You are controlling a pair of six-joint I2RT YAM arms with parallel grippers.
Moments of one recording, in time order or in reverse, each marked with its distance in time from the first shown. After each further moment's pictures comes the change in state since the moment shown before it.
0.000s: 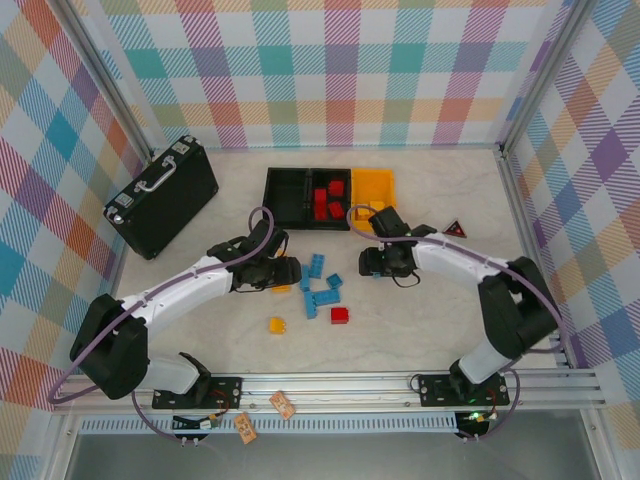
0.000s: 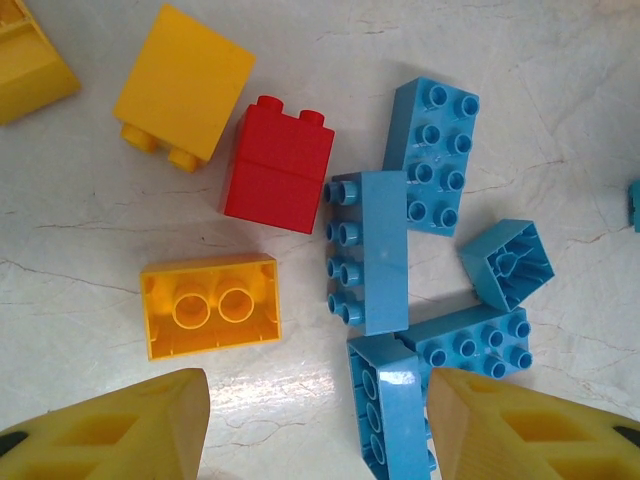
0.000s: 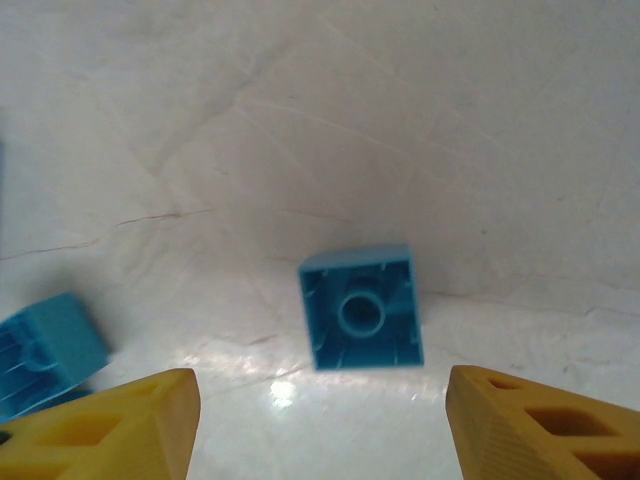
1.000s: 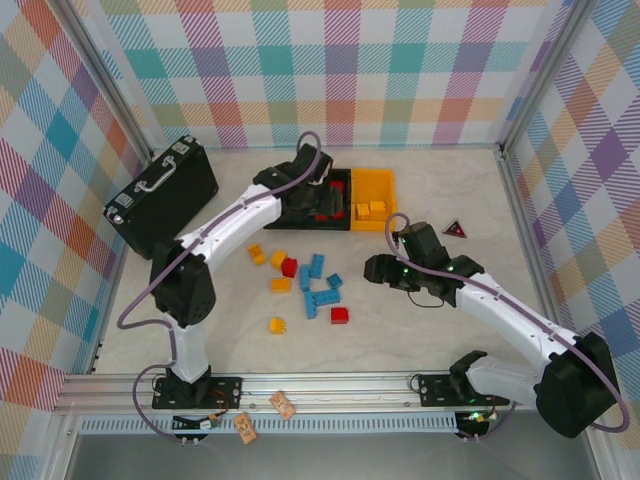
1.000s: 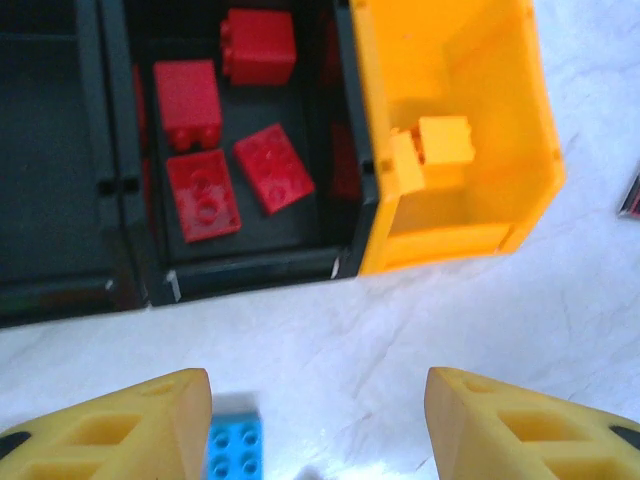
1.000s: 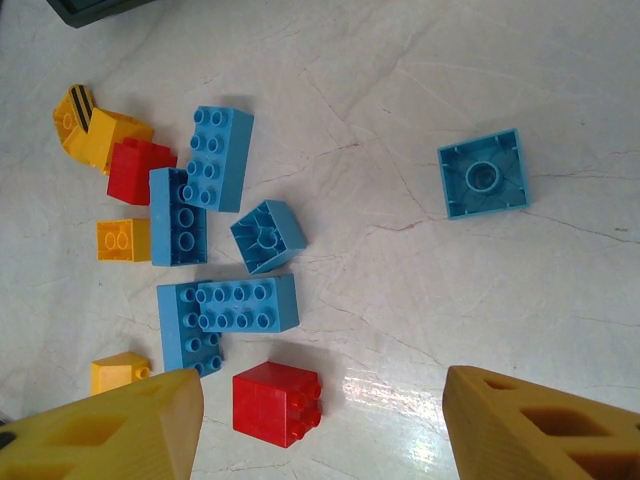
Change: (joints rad) left arm 0.004 0.517 0.828 -0.182 -0.055 0.192; right arm 0.001 -0.487 -0.234 0.077 -0.209 0.179
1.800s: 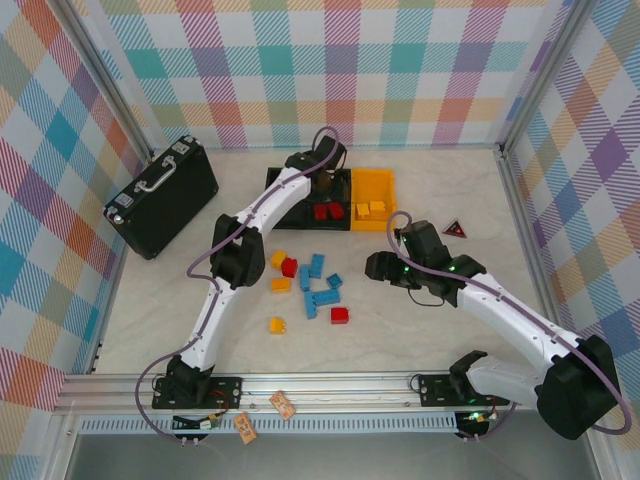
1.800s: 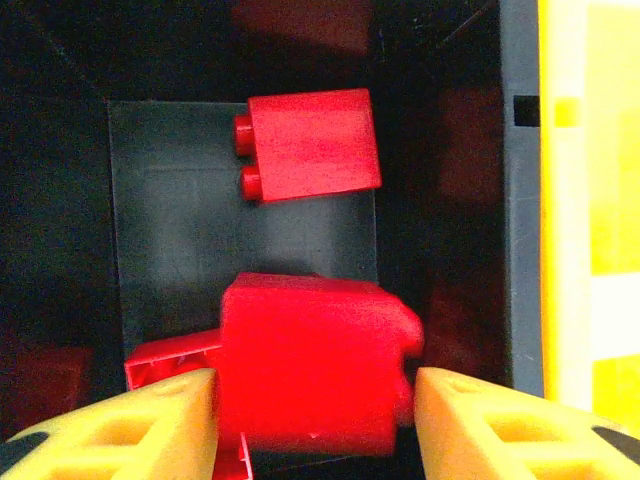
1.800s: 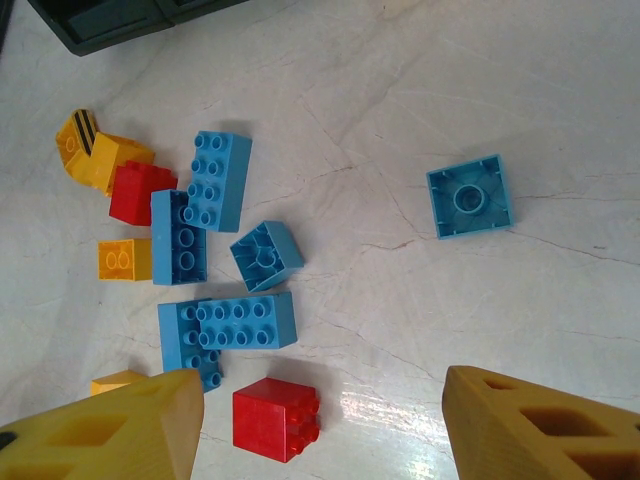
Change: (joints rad) left arm 0.069 0.627 0.692 -0.190 0.013 0.001; right arm 0.000 -0.011 0.010 0.000 0.038 0.008
